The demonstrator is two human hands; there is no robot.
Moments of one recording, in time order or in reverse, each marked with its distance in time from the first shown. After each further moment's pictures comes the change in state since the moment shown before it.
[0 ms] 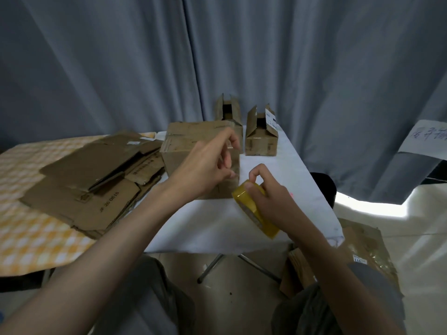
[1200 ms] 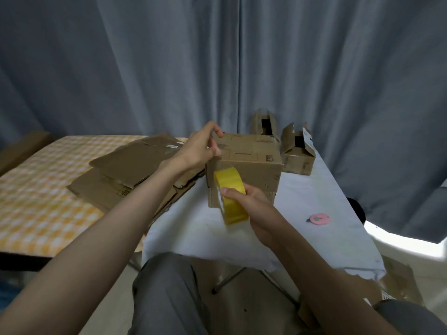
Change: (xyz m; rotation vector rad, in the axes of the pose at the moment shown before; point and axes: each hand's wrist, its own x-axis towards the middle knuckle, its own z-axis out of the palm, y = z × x) left_hand 0.020 -0.120 -0.081 0.031 0.106 -0.225; right_hand 0.031 -0.090 0.088 0.736 -0.299 0.382
